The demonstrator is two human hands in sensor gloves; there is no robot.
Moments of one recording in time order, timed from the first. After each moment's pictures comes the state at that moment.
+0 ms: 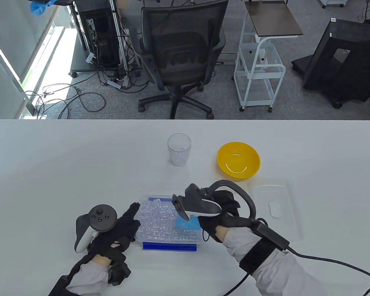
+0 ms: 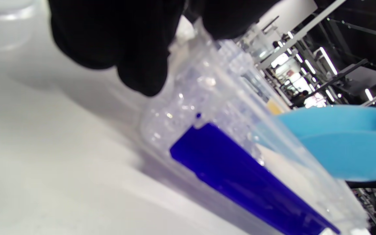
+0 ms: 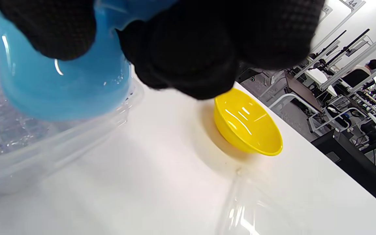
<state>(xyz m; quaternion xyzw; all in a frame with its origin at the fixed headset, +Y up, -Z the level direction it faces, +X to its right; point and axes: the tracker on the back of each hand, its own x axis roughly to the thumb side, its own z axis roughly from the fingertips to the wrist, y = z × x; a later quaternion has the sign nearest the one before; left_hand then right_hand) -0.225 -0.735 -0.248 -0.18 -0.03 0.36 0.91 0.030 -0.627 -0.299 -0.22 -0.13 -0.93 0.26</state>
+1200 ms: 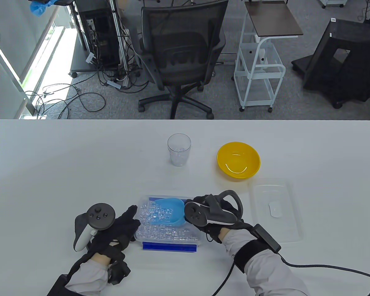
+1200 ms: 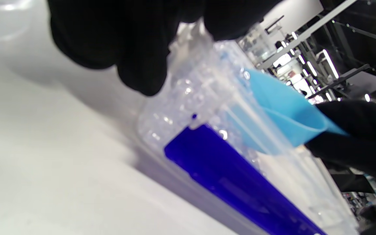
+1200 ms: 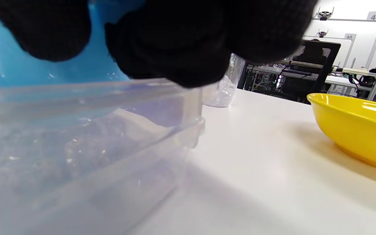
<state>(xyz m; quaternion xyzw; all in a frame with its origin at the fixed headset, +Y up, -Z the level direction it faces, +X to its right) -0.228 -0.735 -0.250 -0.20 -0.03 0.39 0.90 0.052 -0.711 -0.315 -0.32 0.01 -0.95 0.03</state>
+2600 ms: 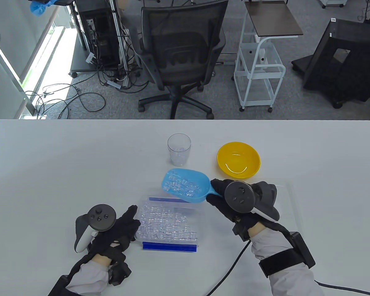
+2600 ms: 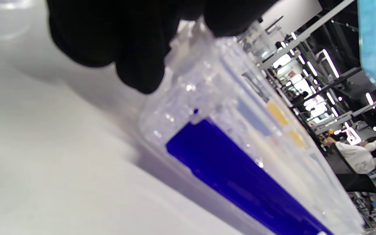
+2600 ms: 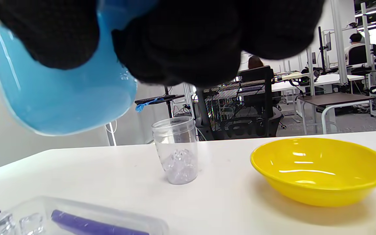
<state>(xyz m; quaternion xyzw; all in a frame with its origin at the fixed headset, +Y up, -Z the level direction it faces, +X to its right) -0.225 -0.735 -0.248 -0.19 -0.03 0.38 0.91 0.129 -0.608 -0.310 -0.20 0.08 -0.97 -0.14</state>
